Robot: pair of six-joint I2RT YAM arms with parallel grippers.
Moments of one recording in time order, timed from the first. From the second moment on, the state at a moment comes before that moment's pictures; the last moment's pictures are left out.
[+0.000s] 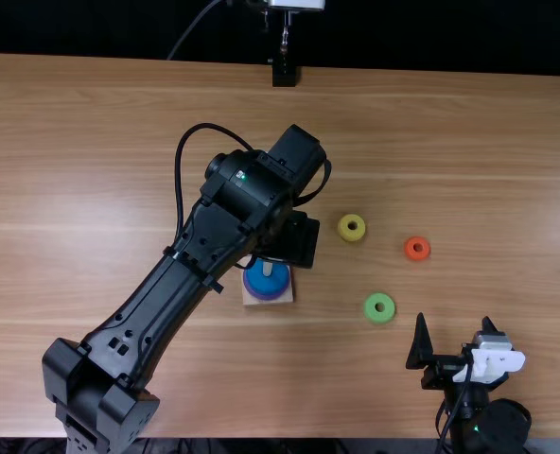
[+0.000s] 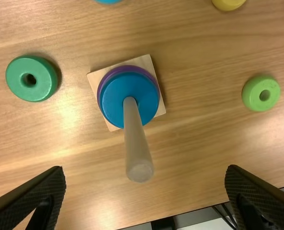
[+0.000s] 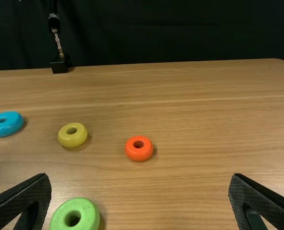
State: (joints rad) left arm -0.63 2.01 2.11 -1.46 0.04 -0.47; right arm -0.03 0.01 0.08 -0.26 0.00 0.00
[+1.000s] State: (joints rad) left arm -0.54 2.10 2.19 -1.45 0.03 -0.47; right arm -0.03 0.01 0.08 -0.26 0.00 0.00
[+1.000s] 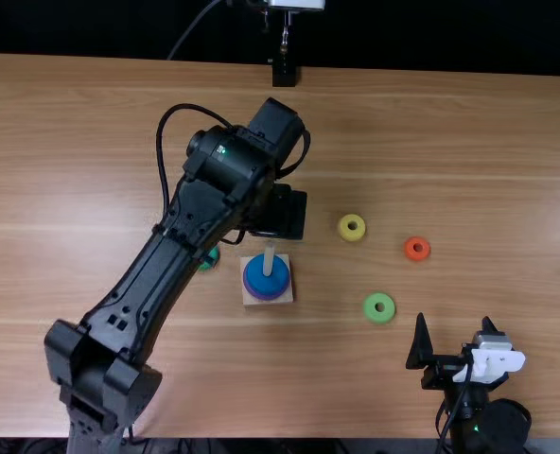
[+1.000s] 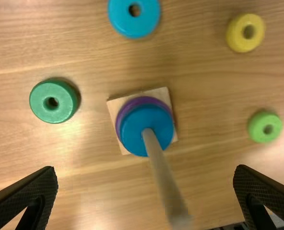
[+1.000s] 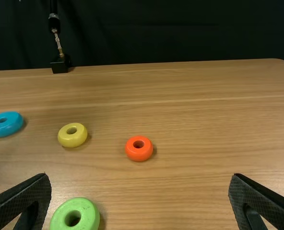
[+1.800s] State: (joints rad) left arm -0.52 2.43 2.39 -1.44 -0.08 -0.20; right arm -0.03 0.01 0.08 -0.26 0.00 0.00
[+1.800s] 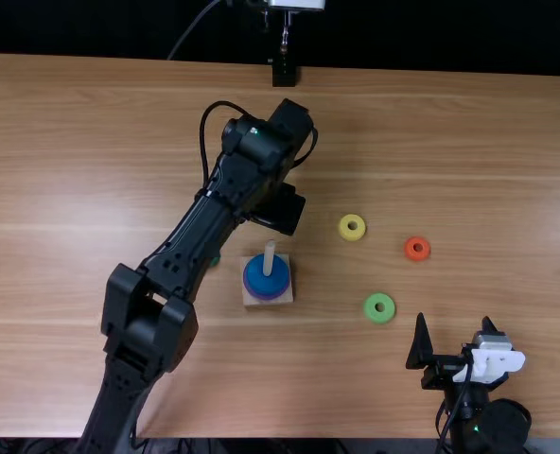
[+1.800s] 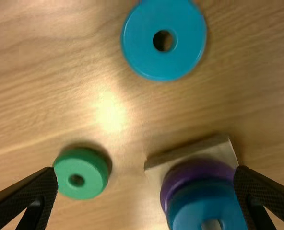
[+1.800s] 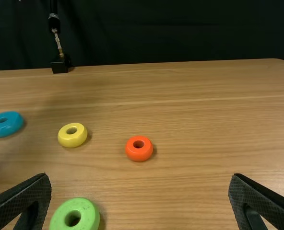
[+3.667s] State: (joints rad) left arm -0.52 2.69 2.59 -1.33 -0.04 -0.19; right arm -0.03 0.01 0.08 -0.26 0.00 0.00
